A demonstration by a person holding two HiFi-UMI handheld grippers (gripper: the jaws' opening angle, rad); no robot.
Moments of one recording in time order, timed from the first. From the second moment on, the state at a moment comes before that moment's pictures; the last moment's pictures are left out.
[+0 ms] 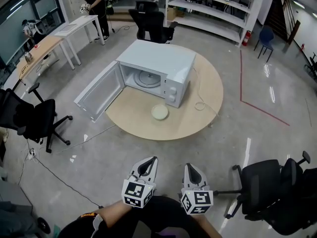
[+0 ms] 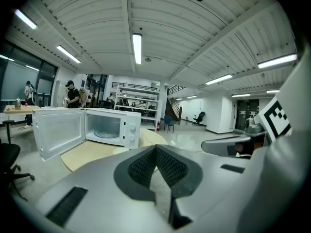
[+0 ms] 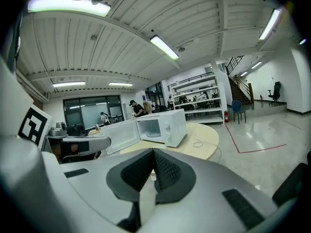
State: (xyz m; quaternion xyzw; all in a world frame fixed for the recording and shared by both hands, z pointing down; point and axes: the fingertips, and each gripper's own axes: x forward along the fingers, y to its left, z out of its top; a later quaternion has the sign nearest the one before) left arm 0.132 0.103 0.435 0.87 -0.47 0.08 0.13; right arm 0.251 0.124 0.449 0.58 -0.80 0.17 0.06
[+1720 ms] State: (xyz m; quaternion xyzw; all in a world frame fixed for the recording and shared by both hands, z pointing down) left arm 0.015 -0.094 0.440 0.88 -0.45 0.05 0.14; right arm 0.154 -0.068 0.436 0.63 -0.76 0.16 0.09
